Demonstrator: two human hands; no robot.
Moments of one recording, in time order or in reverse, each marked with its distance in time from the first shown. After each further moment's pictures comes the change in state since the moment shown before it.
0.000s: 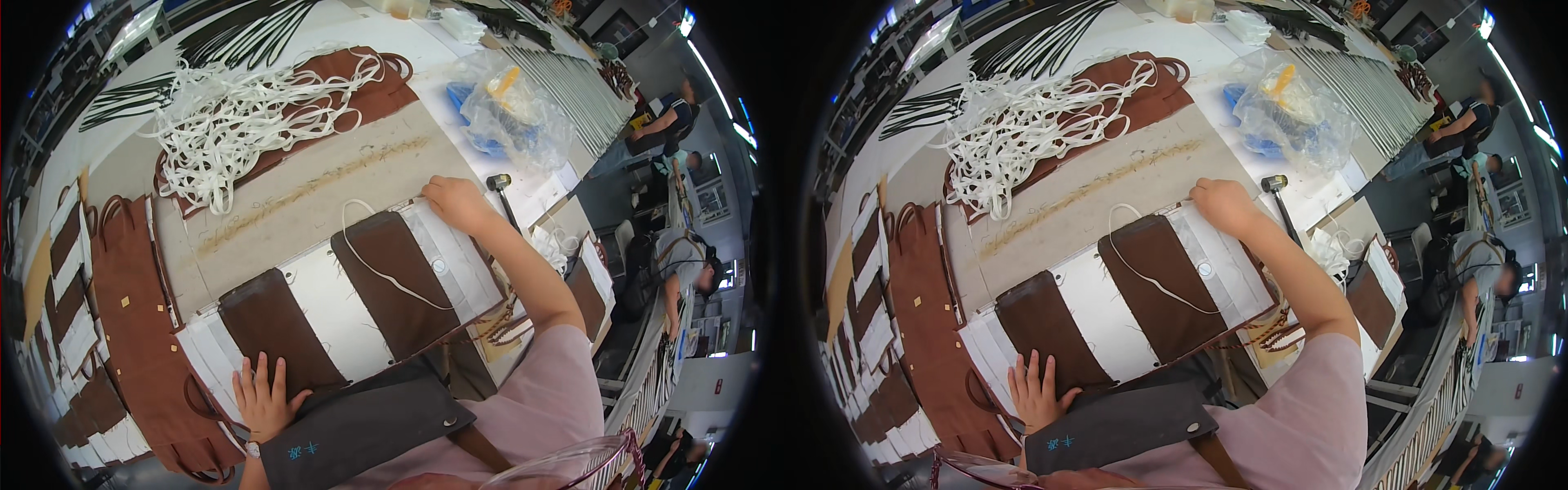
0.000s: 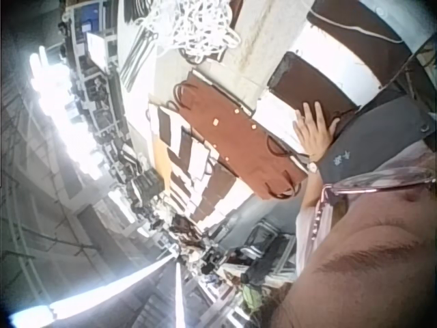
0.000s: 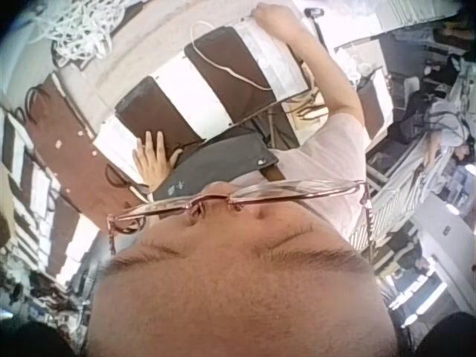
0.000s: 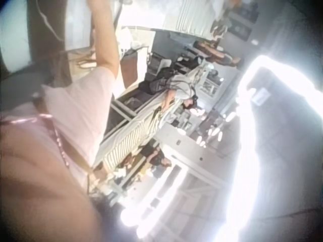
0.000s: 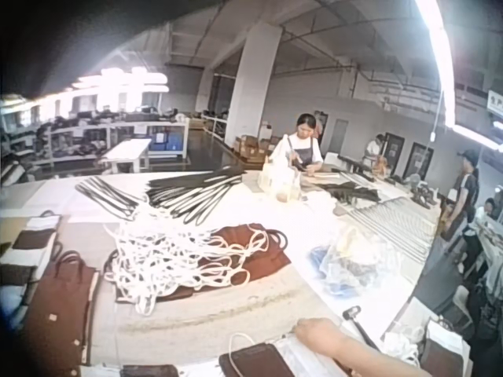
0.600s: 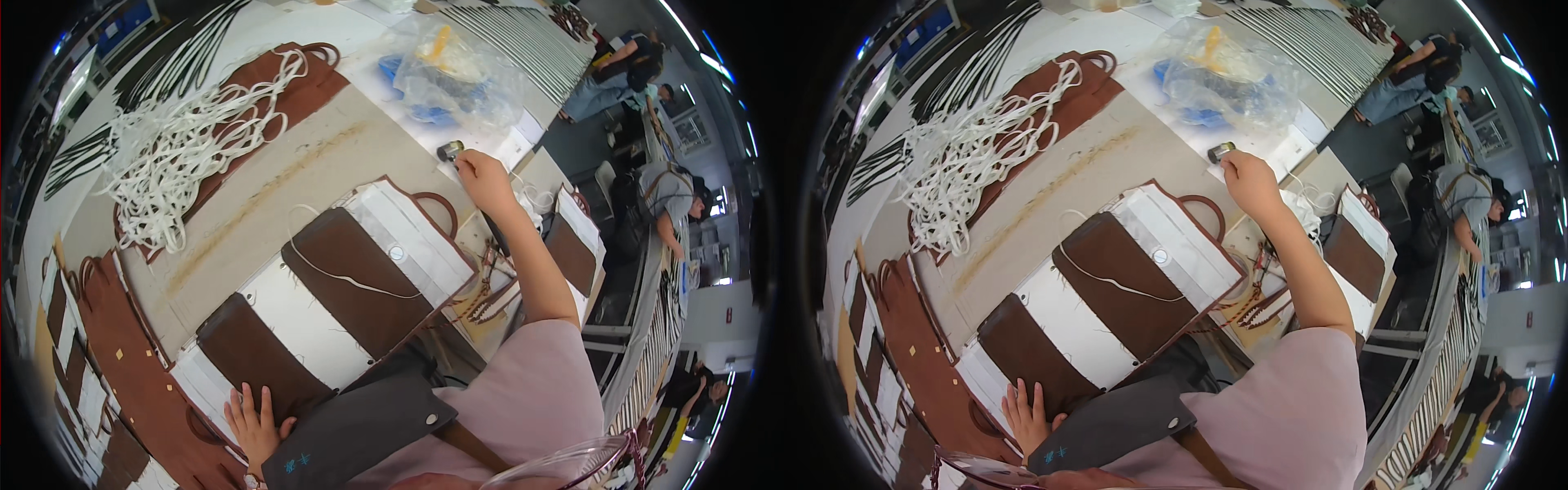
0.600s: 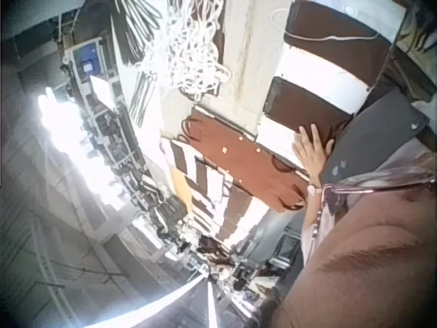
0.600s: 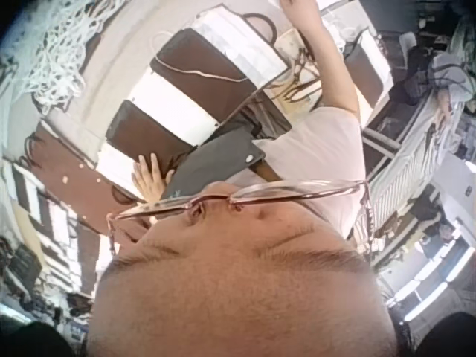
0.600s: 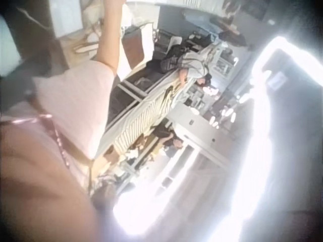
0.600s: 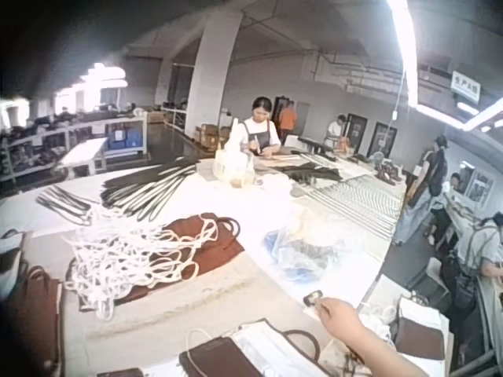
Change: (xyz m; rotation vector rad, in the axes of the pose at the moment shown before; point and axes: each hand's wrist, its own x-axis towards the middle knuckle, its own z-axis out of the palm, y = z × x) left_hand -0.012 -0.019 -0.014 -0.003 -0.227 0.086; right_hand -0.087 0.035 -0.053 0.271 0.268 0.694
